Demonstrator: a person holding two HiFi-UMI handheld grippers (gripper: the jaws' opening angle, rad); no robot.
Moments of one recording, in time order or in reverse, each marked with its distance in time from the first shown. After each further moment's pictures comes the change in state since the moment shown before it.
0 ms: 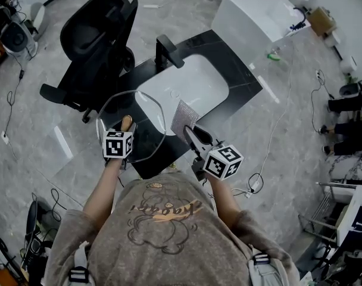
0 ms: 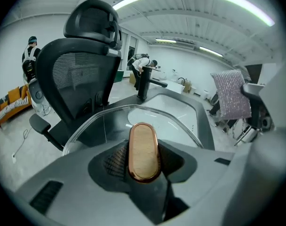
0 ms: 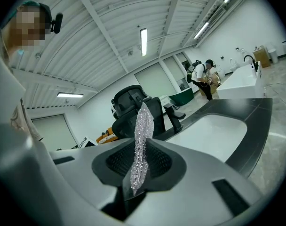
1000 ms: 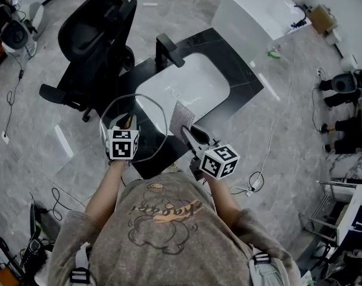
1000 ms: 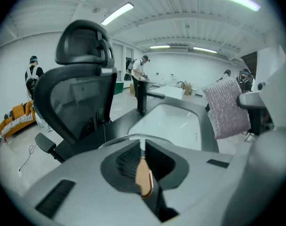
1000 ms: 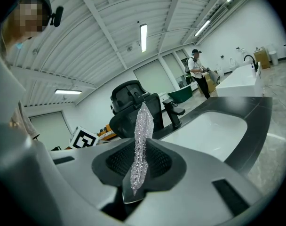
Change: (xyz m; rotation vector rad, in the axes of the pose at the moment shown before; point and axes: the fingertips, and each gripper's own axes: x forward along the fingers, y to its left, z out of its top) left arm -0.007 -0.015 0.042 0.096 -0.109 0.060; right arm 0.011 -0.003 -0.010 -0.005 0.045 -0.023
